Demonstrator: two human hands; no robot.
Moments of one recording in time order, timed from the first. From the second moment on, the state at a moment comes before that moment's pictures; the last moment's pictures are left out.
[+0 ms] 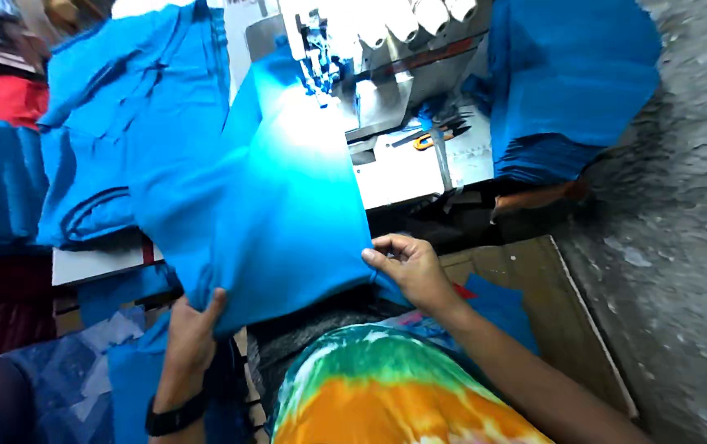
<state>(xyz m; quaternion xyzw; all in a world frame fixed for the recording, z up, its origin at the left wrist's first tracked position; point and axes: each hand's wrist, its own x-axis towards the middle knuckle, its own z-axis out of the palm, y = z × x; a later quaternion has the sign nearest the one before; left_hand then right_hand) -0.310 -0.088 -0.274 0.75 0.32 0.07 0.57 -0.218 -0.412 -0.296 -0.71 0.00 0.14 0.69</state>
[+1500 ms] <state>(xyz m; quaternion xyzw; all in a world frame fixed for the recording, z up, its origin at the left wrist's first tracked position) -0.233 0.045 -0.195 0.88 0.17 0.27 0.35 -0.141 -0.382 -0.278 -0.70 -0.05 0.05 0.71</state>
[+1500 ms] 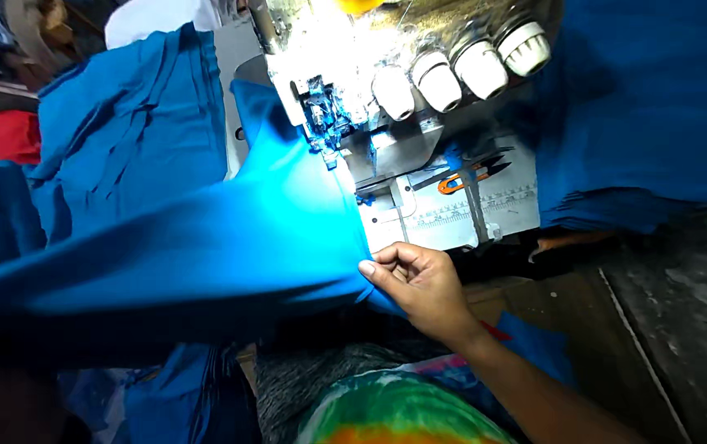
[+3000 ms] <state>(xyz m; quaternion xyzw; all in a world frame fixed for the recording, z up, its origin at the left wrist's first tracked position) -0.108 -0.211 -0.226 0.94 -0.08 0.23 0.24 -0.077 -0.360 -0.246 -0.77 -0.08 -0.04 0.63</state>
